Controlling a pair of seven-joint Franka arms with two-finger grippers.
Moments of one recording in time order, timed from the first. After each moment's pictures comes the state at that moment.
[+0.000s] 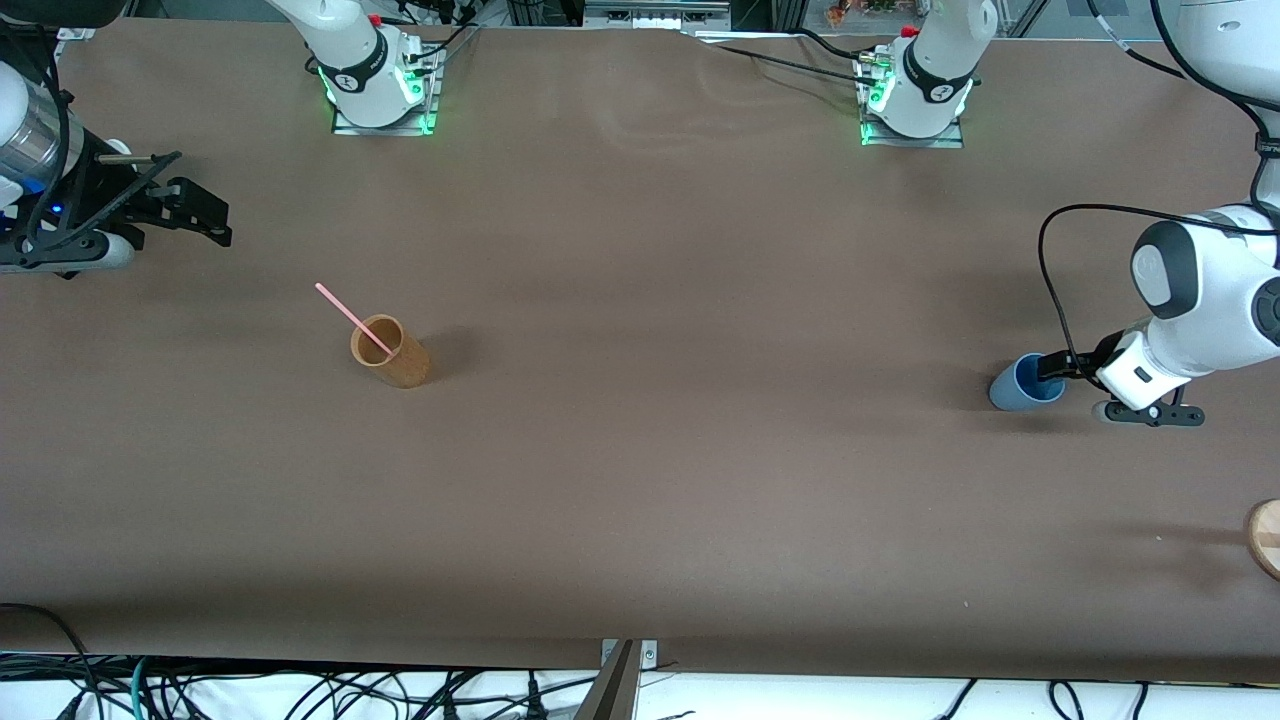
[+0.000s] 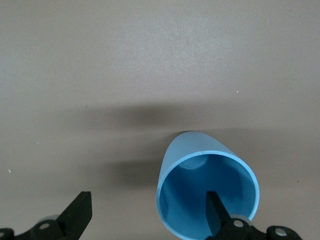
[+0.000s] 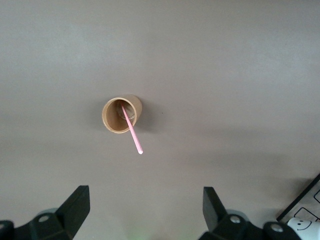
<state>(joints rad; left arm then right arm) 0.14 0.40 0.08 -1.96 0.00 2.27 0.26 0.07 0.02 0.02 -1.61 -0.01 1.56 0.03</state>
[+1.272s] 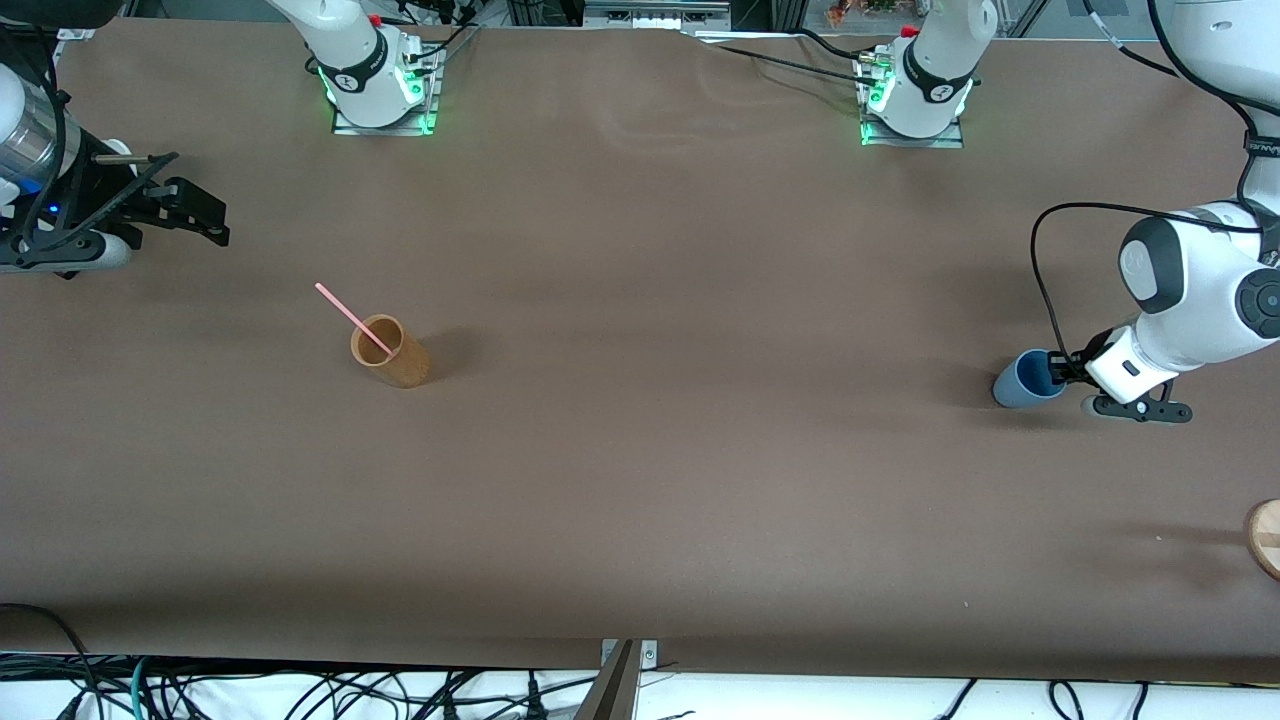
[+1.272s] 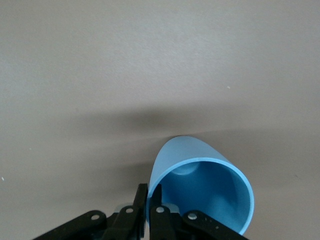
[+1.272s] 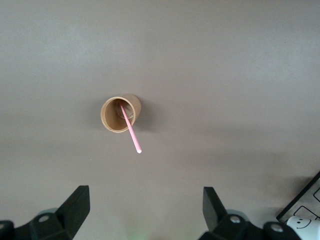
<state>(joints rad) 0.14 0.38 0.07 -1.98 0.00 2.27 0.30 0.07 0.02 0.01 -1.61 -0.01 1.56 0.03</state>
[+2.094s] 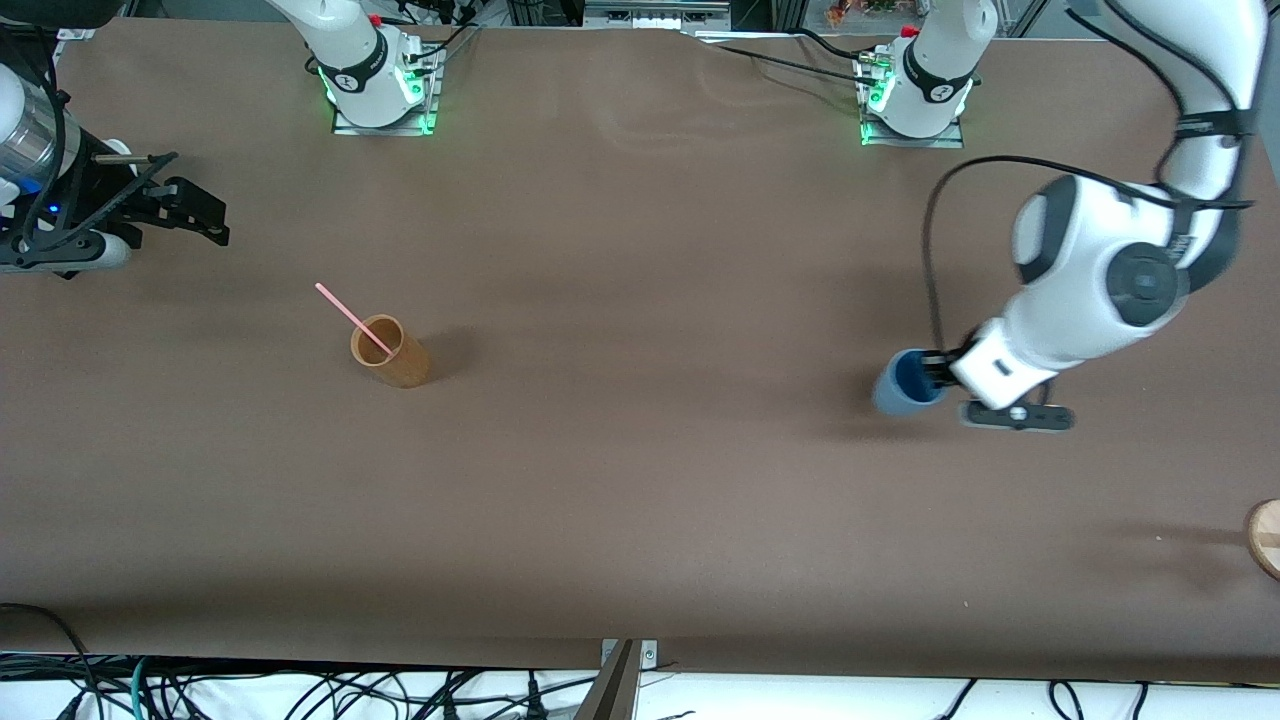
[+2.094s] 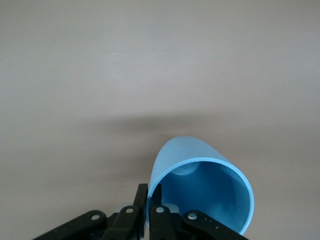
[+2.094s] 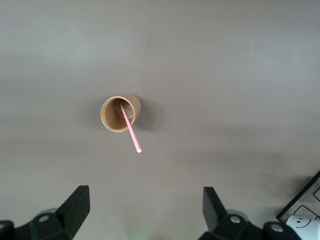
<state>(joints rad) -0.03 0.35 -0.20 -1.73 0.00 2.04 -0.21 0.07 0.02 0.01 -1.61 -0.01 1.55 0.03</state>
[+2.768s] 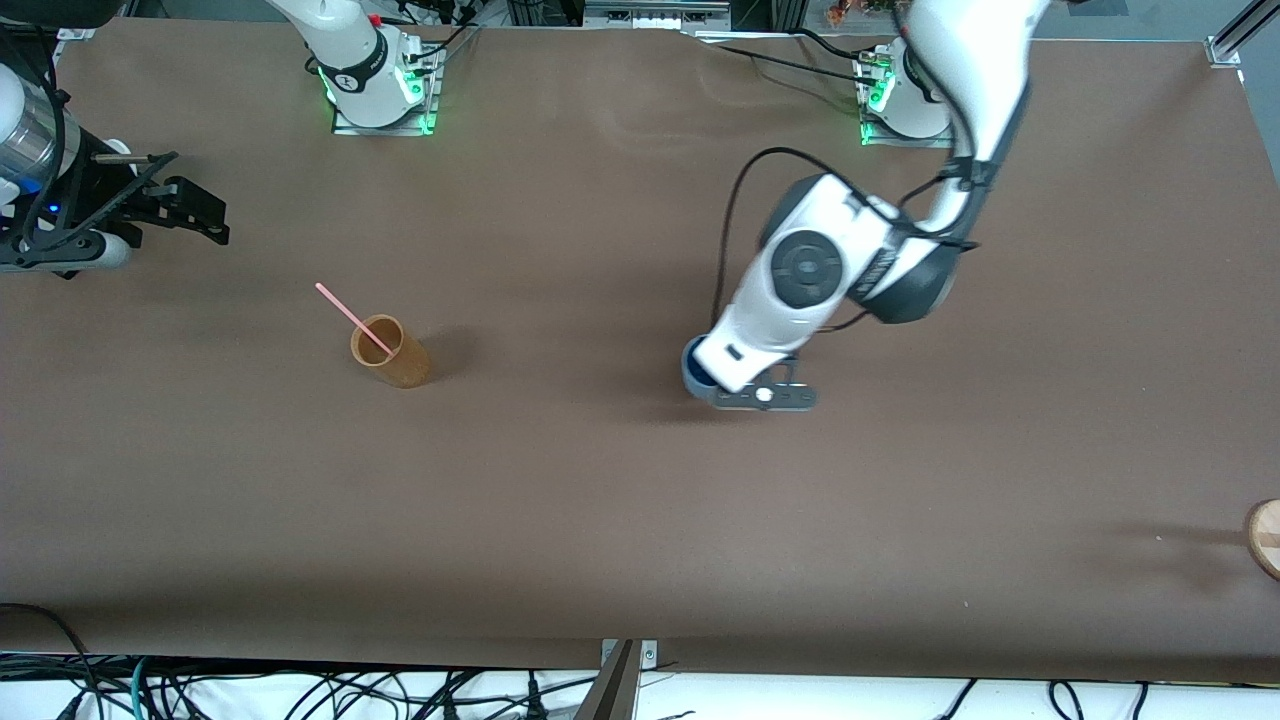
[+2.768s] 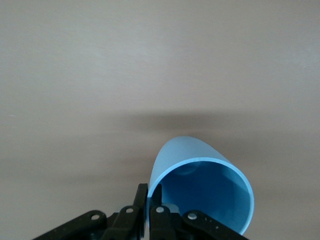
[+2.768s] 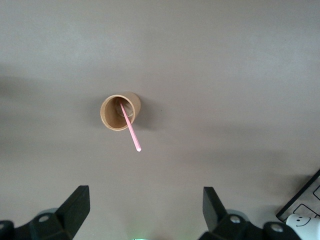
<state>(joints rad) -0.45 0.64 -0.16 -1.38 0.00 1.98 -0.62 0.07 0.02 0.01 -1.61 -0.01 1.55 0.03</state>
